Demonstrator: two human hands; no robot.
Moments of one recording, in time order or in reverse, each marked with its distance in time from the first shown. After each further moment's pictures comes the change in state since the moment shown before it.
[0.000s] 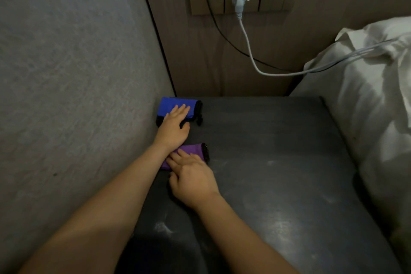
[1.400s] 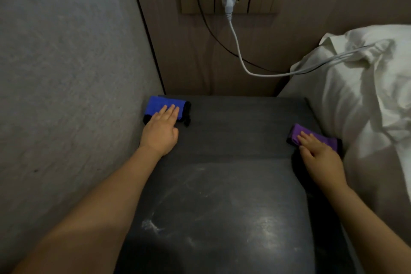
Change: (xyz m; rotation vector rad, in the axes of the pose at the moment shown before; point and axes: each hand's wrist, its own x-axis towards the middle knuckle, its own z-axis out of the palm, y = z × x) left_hand -0.014 0.001 0.001 0.462 0.024 0.117; right_hand -0.111 0.206 -0.128 -0.119 0.375 0.627
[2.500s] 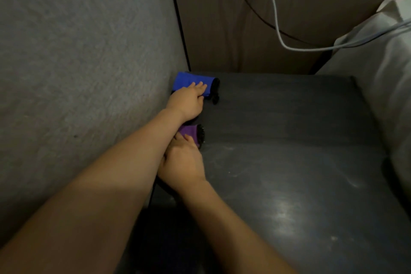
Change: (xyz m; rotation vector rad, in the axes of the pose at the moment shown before) left_hand 0.018 -0.007 -0.019 -0.110 -0.150 -0.049; right_hand -0.113 -0.276 0.137 0.227 -0.196 -0.522
